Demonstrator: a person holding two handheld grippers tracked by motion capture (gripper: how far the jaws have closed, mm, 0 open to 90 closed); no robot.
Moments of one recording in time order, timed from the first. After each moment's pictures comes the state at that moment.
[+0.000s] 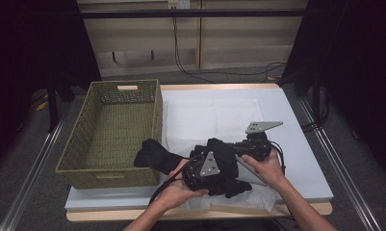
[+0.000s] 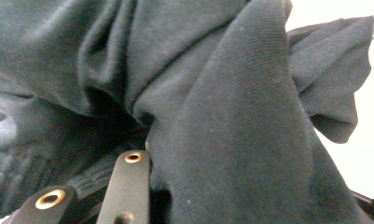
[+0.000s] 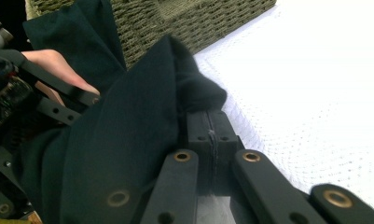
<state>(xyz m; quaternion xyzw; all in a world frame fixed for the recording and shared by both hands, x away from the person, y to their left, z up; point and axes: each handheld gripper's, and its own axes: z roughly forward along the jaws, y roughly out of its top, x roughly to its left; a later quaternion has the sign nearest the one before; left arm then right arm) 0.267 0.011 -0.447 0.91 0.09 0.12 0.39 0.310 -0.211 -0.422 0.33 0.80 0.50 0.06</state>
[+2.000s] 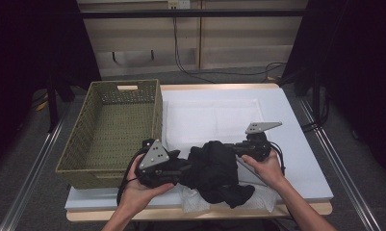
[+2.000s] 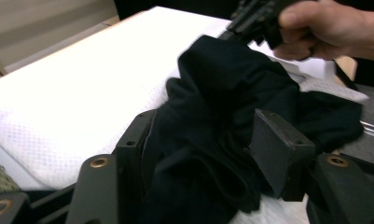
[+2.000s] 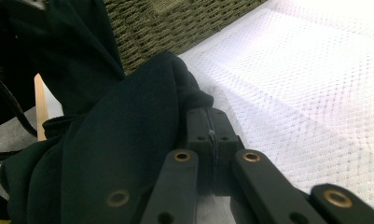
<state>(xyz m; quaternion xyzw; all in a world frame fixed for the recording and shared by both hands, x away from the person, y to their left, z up) 0.251 0.122 -0.386 0.84 0.21 0.14 0.48 0.313 -0.212 -0.429 0.34 0.80 0.50 0.05</state>
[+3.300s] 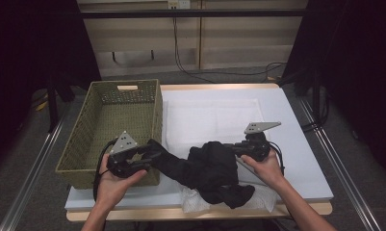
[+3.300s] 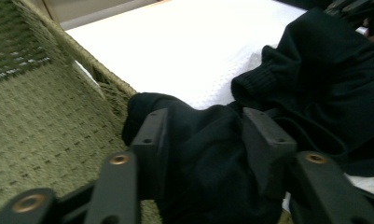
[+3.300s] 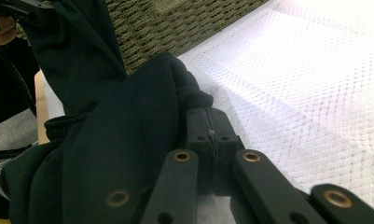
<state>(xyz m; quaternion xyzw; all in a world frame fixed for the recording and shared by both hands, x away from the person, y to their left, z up) 0.282 0.185 -0.391 0.81 0.32 0.16 0.46 0.312 -0.210 -0.427 0.34 0.80 0.50 0.05</state>
